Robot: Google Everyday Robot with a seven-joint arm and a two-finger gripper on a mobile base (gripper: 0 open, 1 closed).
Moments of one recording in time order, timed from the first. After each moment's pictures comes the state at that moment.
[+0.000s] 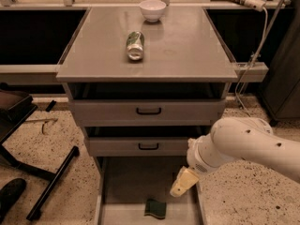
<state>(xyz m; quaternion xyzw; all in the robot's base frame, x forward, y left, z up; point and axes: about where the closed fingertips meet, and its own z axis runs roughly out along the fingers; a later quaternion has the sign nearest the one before) 0.452 -0.113 0.634 -0.53 0.82 0.09 0.20</state>
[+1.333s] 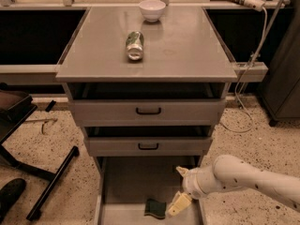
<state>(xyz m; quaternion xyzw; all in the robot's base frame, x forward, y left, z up) 0.444 -0.094 0.461 -0.52 0.78 0.25 0.25</state>
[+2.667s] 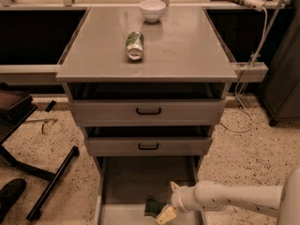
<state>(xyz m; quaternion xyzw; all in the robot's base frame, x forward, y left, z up) 0.455 -0.070 0.309 -0.48 0.81 0.22 0.26</state>
